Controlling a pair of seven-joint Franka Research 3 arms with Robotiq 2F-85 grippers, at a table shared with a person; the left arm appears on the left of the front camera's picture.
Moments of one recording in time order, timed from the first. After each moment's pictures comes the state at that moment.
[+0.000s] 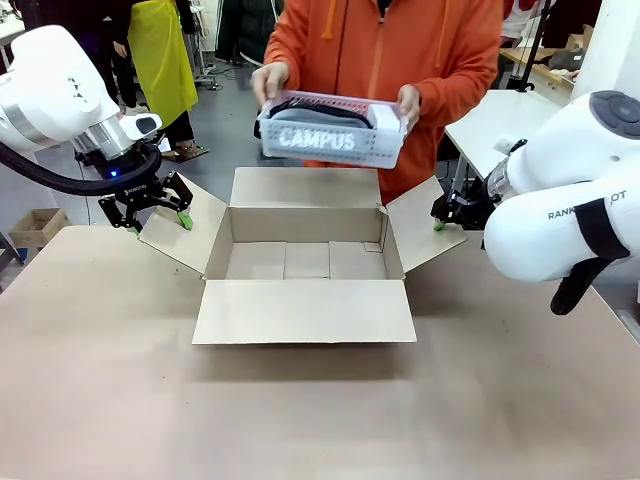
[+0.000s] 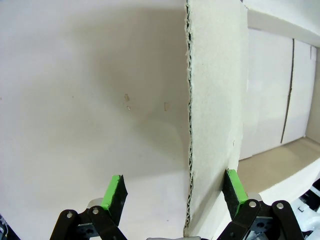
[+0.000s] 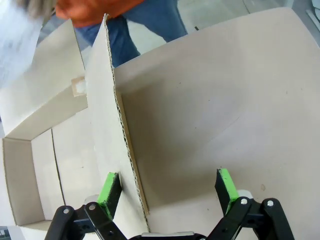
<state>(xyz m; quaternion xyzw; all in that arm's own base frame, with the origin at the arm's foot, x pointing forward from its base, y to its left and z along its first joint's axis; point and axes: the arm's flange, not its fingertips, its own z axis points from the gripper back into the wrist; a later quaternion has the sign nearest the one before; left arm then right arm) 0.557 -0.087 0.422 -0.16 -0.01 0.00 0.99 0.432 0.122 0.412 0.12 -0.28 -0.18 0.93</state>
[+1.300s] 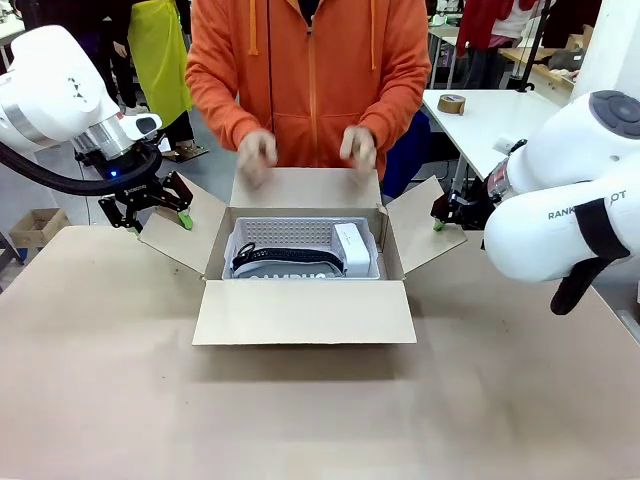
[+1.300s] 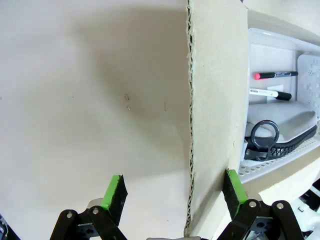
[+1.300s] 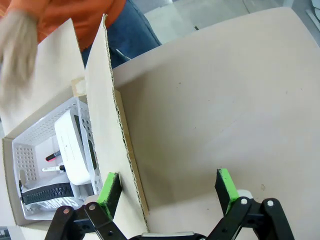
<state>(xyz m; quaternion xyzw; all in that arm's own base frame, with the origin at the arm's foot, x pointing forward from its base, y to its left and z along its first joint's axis) 0.557 -0.087 0.422 -0.16 -0.01 0.00 0.99 0.432 0.122 0.412 0.12 -0.28 -0.18 0.93</state>
